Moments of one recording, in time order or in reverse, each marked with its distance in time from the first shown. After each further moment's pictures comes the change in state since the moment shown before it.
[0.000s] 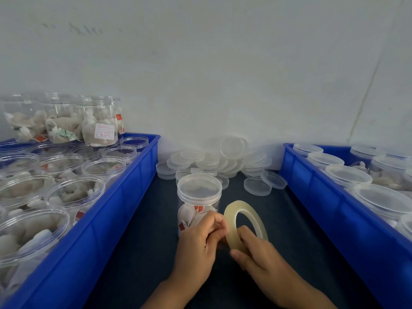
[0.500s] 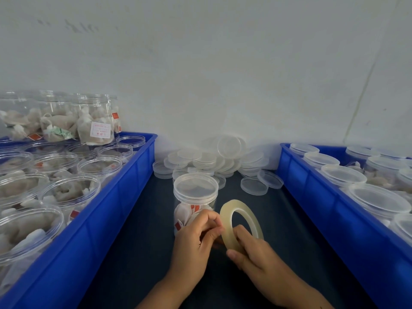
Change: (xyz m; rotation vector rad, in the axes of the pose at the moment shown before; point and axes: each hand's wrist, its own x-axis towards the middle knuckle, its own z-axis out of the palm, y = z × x) left_hand 0.000 -0.003 0.001 -0.166 -0.028 -0.099; right_hand 0.000 0.003 0.000 -0.012 -0.020 0.009
